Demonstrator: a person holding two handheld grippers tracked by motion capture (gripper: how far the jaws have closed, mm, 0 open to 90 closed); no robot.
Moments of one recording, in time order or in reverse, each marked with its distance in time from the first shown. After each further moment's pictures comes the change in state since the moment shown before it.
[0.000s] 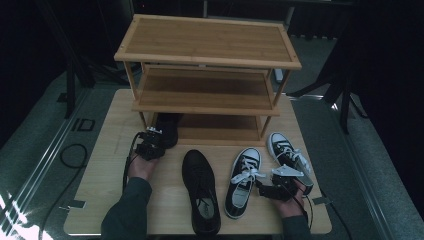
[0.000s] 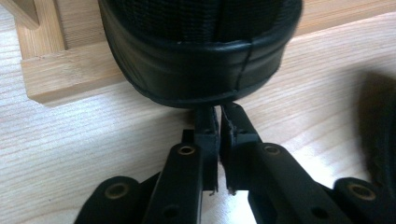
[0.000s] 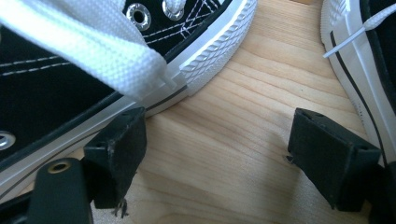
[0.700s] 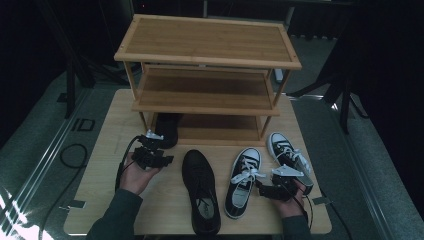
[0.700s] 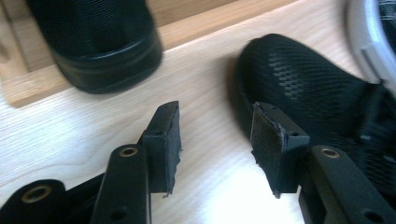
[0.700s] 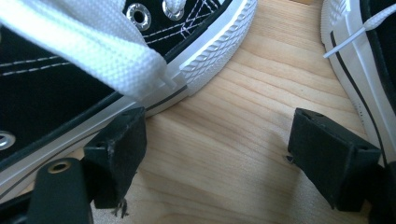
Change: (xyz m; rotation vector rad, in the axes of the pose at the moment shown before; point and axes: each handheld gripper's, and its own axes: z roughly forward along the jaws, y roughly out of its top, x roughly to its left) left arm -0.039 -0.011 -0.067 -0.048 -0.120 0.153; right arm 0.000 0.000 0.000 0.000 0.001 -0.001
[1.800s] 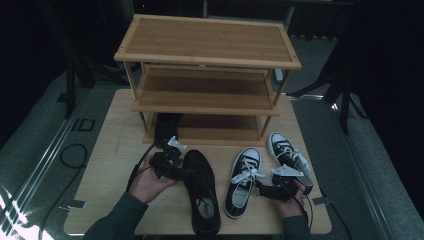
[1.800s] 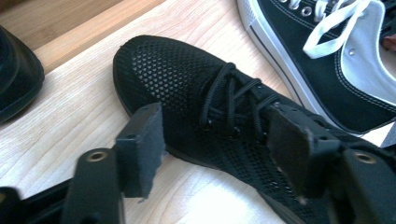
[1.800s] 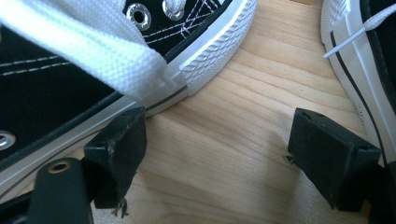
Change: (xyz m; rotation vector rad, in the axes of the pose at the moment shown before) left arm -0.065 0.013 -0.015 0.070 -0.143 0.183; right arm 0.000 0.000 0.000 0.001 0.000 0.002
